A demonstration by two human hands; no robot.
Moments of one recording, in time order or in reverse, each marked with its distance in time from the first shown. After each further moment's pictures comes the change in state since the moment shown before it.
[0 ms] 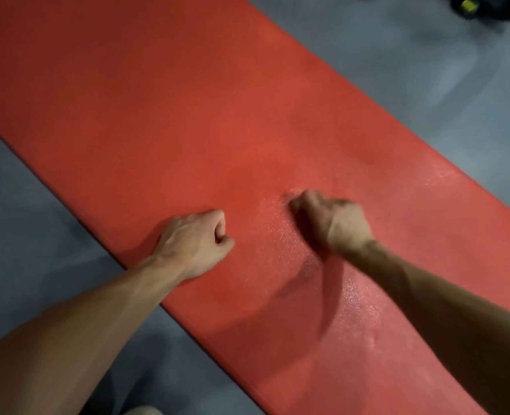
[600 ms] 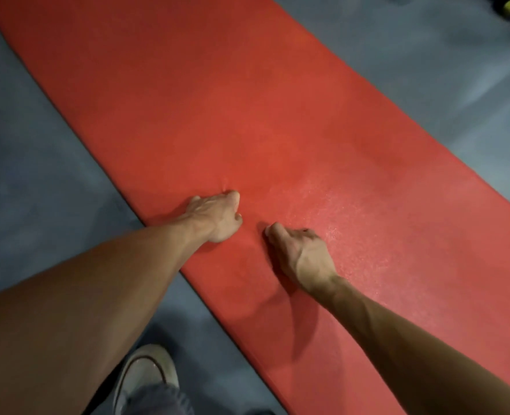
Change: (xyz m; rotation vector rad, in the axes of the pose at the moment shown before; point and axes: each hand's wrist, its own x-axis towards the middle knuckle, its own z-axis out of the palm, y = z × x) left_hand 0.000 0.032 -0.014 0.242 -0.258 -0.152; right_hand -0.057 -0.067 0.009 0.331 -0.096 -0.127
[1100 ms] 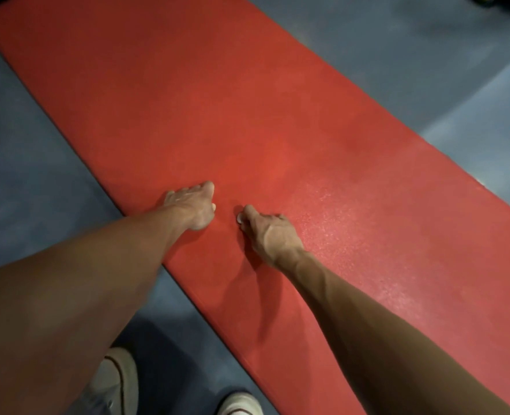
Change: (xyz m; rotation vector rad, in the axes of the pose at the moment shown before) left_hand -0.004 0.026 0.003 0.079 -0.014 -0.173; right_hand 0.002 0.002 -0.012 0.145 -0.216 0.106
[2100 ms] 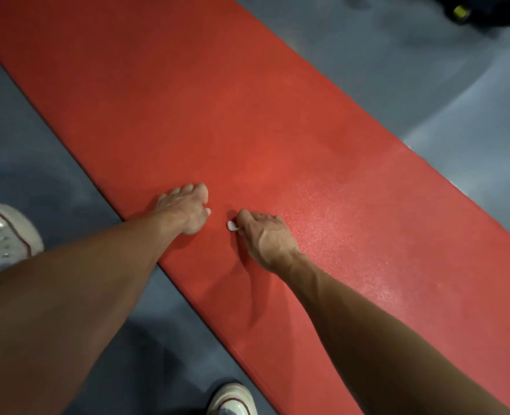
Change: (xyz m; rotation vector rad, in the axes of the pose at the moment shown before) left_hand -0.020 -0.005 0.007 -0.132 0.024 0.020; right_hand -0.018 -0.002 0.003 -0.077 0.077 -0.038
